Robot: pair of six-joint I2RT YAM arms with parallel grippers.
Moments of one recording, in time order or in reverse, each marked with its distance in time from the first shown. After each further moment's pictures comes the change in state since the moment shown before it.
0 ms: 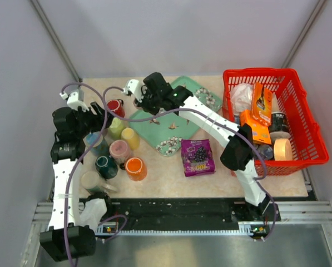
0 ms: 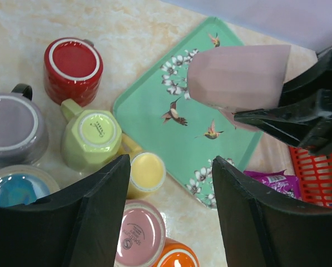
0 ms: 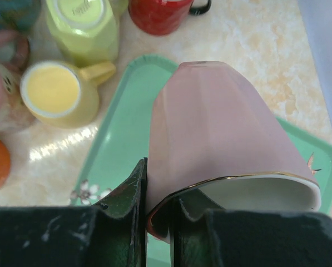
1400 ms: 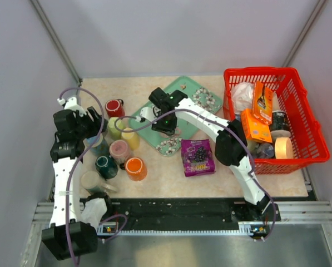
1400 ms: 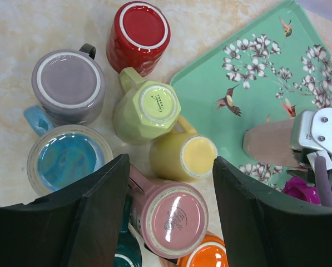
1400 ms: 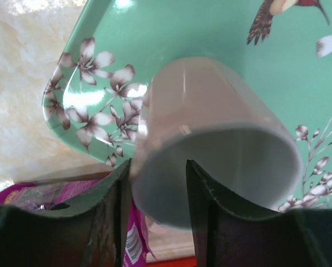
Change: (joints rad) left arm 0.042 0.009 -0.027 -0.119 -0.177 0.056; right arm -0.057 0.146 -0.045 -0.440 0.009 -0.261
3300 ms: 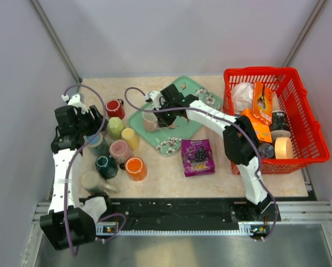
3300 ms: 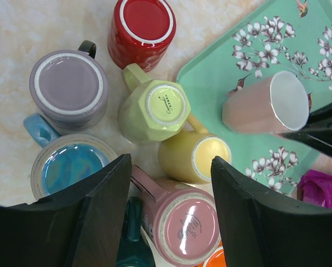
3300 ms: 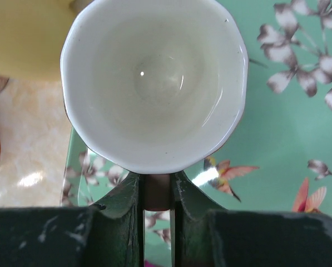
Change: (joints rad) left arm 0.012 0.107 0.024 0.012 0.036 0.074; right arm -0.098 -0.149 -0.372 0.583 -0.214 0.402
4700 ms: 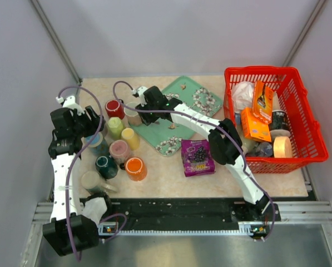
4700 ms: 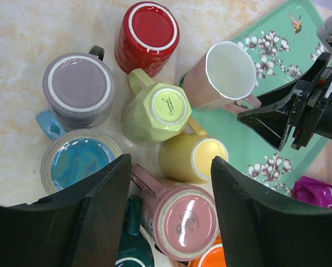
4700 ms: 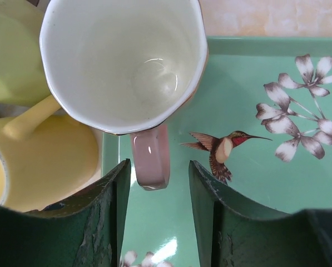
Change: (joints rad) left arm 0.034 -0.058 0.000 -0.018 0.002 -0.024; right arm 0.105 0.225 0.300 0.107 0.210 0.273
